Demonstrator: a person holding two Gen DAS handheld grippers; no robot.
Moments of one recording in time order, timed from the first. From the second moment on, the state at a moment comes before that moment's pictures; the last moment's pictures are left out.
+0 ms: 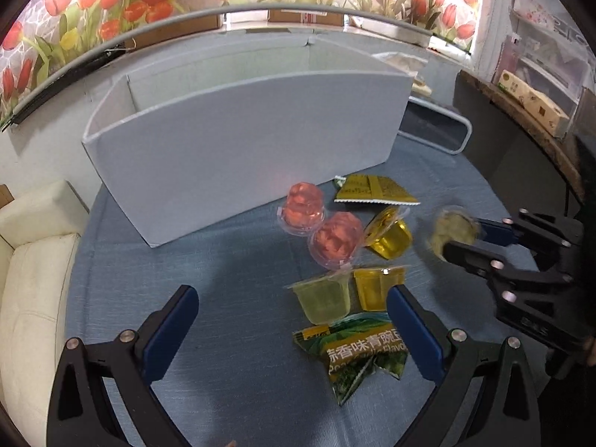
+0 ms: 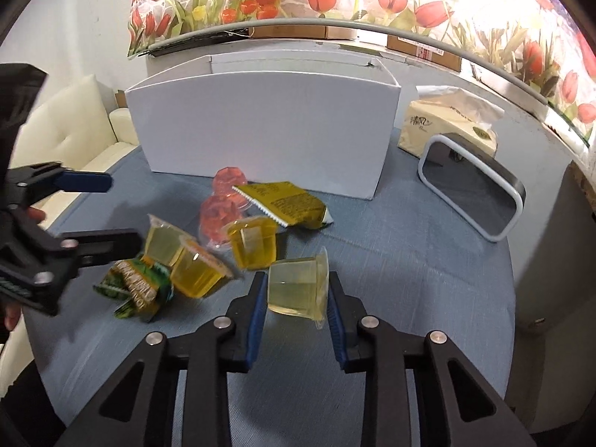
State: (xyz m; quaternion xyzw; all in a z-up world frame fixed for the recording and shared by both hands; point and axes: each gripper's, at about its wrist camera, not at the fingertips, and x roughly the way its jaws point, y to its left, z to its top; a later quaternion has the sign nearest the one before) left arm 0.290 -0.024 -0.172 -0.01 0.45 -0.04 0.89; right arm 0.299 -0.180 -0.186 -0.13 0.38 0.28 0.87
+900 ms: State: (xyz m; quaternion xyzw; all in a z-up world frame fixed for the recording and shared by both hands) left arm 0.303 -0.019 -0.182 -0.01 0.45 -0.04 0.89; right arm 0.279 -0.179 -0.175 -0.13 0.38 0.29 0.87
